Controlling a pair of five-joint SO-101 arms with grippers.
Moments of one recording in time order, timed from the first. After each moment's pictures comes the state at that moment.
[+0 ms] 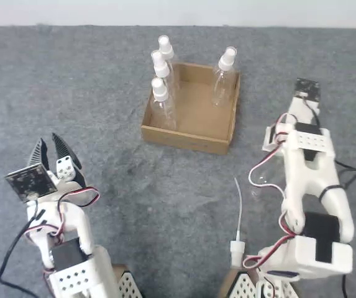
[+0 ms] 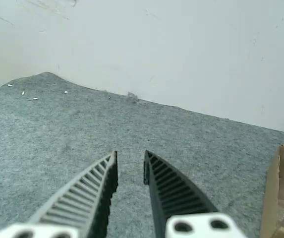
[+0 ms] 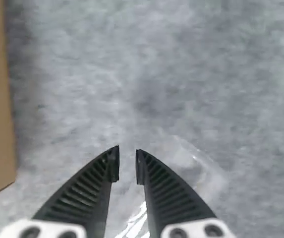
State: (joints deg) left arm -26.0 -103.3 96.3 30.8 9.1; right arm 7.2 0.4 30.2 47.3 -4.5
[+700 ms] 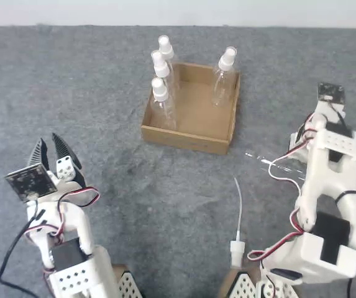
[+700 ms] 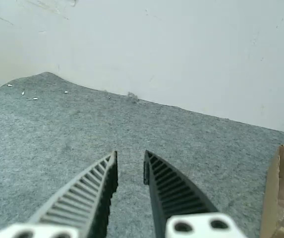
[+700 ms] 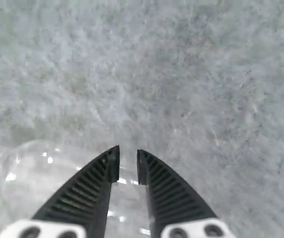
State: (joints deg) left arm -26.0 -103.3 96.3 30.8 9.1; right arm 16.5 0.5 25.4 55.9 7.2
